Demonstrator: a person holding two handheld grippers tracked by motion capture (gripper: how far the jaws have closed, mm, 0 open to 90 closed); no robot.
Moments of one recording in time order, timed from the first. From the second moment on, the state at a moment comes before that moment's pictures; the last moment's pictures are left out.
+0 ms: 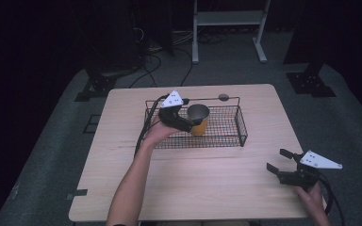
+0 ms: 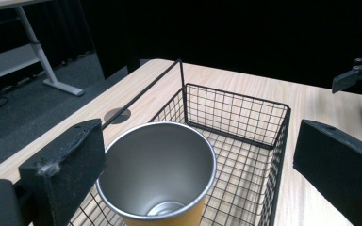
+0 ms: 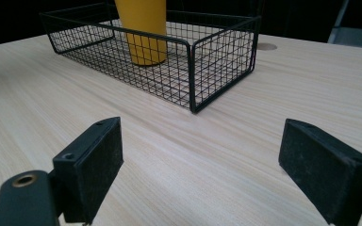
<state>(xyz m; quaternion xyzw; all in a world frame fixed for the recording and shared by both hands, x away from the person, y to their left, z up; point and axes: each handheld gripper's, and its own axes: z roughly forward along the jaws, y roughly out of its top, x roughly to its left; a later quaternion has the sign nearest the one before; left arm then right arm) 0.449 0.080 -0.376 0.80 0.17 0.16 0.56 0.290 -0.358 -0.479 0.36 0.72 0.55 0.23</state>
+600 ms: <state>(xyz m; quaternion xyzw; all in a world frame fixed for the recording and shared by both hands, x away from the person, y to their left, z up) 0.428 0.090 -0.378 0.78 0.17 0.16 0.57 0.290 -0.357 -0.480 0.36 0.73 0.54 0.23</state>
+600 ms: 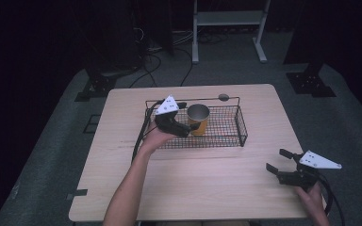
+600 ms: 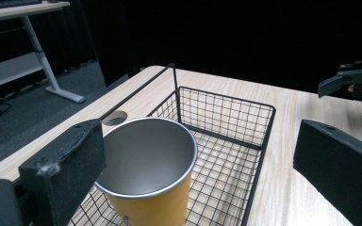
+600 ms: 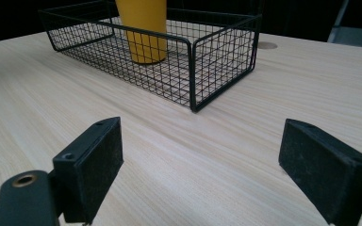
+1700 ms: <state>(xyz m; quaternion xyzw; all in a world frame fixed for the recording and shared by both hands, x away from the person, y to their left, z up) 0.384 0.103 -0.389 0.77 0.16 0.17 0.60 0.290 -0.357 -0.480 0.36 0.73 0.54 0.23</state>
